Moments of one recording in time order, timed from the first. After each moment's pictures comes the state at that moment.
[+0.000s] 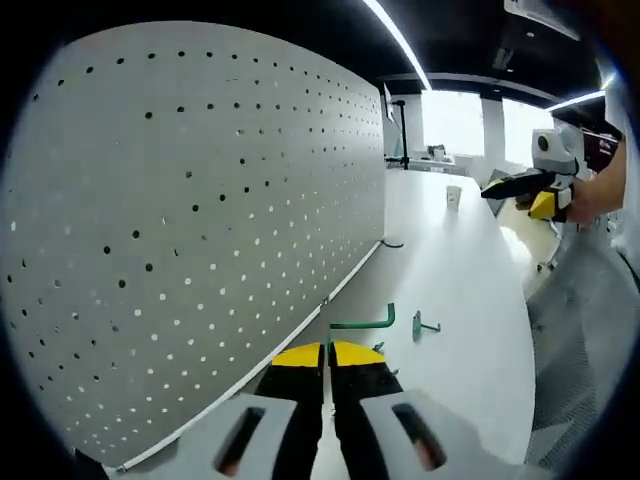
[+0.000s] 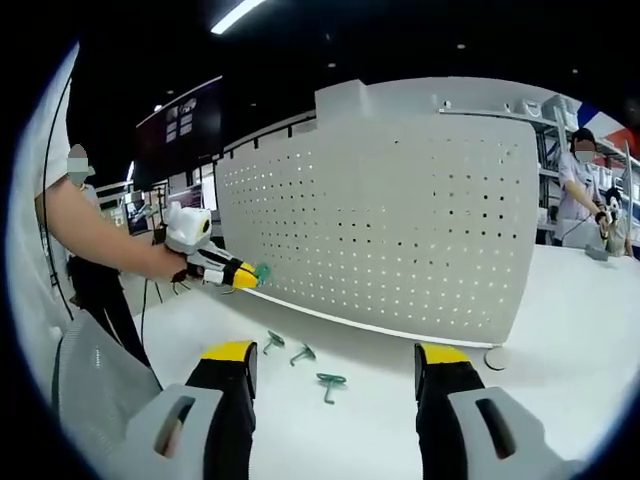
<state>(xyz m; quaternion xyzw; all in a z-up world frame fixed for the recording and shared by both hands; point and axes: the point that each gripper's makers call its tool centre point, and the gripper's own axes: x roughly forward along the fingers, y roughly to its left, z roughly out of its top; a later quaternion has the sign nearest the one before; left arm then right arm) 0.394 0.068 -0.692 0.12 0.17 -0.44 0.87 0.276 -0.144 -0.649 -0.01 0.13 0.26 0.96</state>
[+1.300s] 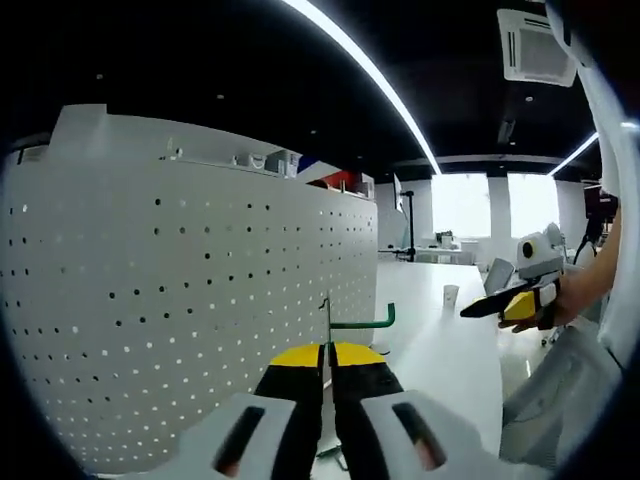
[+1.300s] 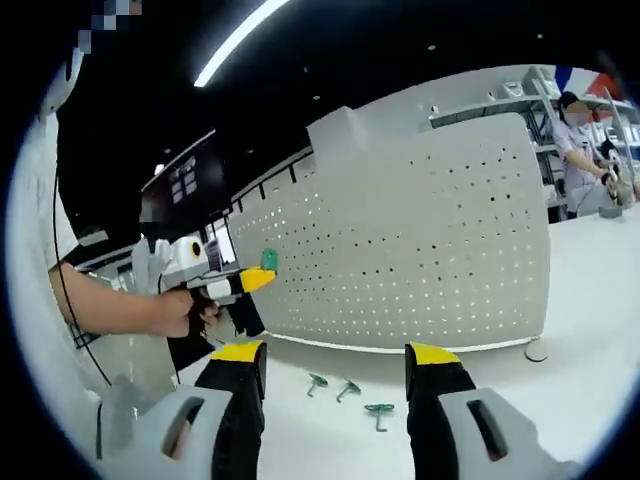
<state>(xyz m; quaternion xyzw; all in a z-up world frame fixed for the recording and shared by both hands) 0.367 0.033 -0.586 0.01 0.03 -0.44 0.90 0.273 -0.128 -0.615 0.15 0.09 0.29 0.94</state>
